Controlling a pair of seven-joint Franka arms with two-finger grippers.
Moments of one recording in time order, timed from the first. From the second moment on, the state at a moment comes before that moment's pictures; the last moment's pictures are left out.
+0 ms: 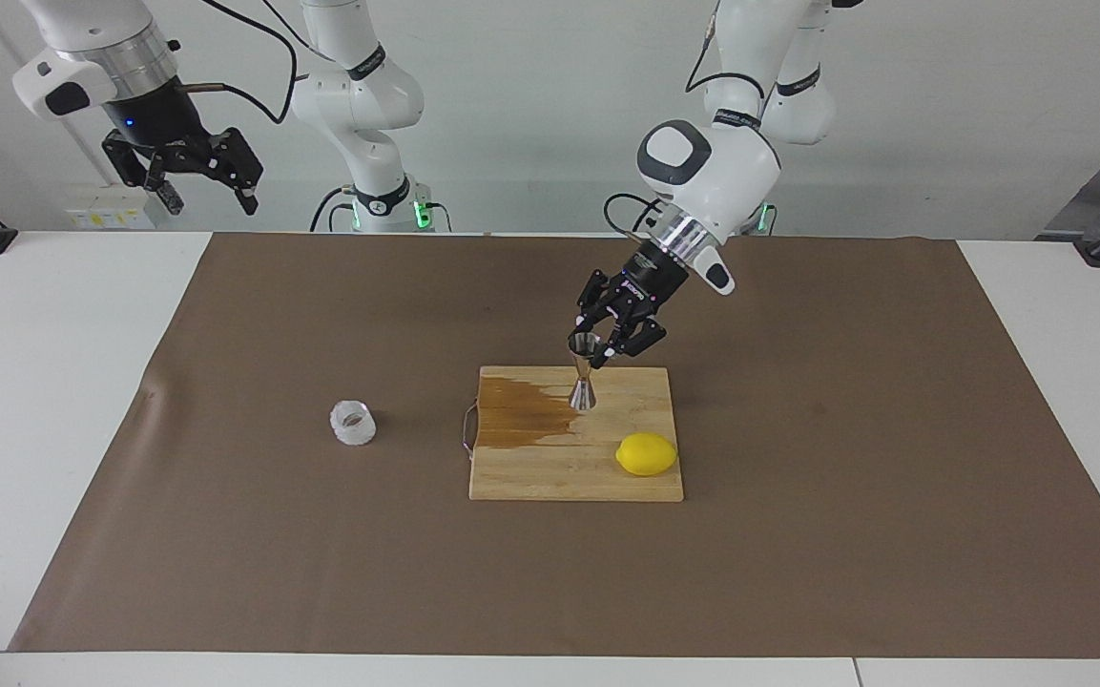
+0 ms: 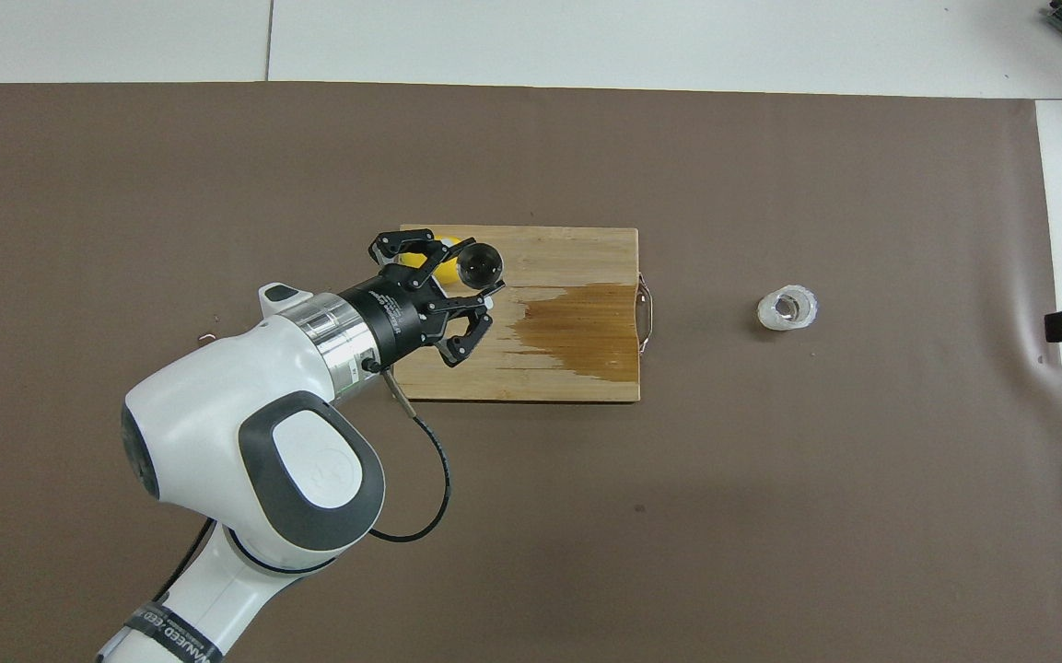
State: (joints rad) left arm -0.56 0.10 -0.13 -2.05 -1.23 2.89 -1.54; right arm 0.01 -0.08 -0.09 -1.53 0.03 1.45 -0.03
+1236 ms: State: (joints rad) left arm -0.58 0.36 -0.27 -1.94 -1.23 3.15 -1.70; right arm 0.01 -0.08 -0.09 -1.53 0.03 1.45 -0.03
